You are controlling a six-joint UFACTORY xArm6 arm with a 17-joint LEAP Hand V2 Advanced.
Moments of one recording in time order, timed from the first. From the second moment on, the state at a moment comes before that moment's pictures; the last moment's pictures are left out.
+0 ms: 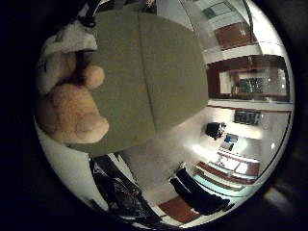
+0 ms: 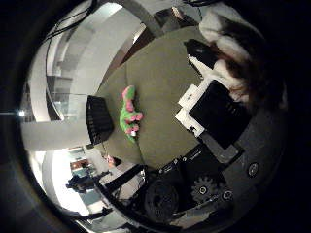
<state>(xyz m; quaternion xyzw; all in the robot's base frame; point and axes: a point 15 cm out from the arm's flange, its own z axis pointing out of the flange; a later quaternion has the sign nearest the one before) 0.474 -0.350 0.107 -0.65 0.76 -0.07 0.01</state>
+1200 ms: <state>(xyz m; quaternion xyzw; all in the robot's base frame) 0.448 0.305 0.220 -0.84 0.50 -0.04 0.19</state>
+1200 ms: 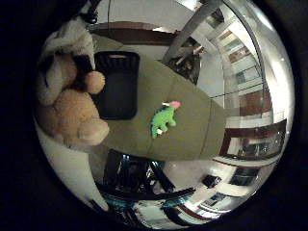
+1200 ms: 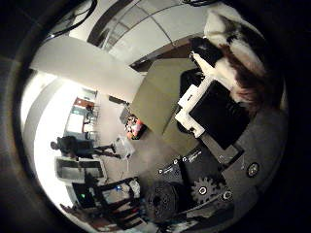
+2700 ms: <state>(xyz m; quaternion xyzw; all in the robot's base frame) 0.520 -0.059 0.136 -0.90 0.42 -0.12 0.05</state>
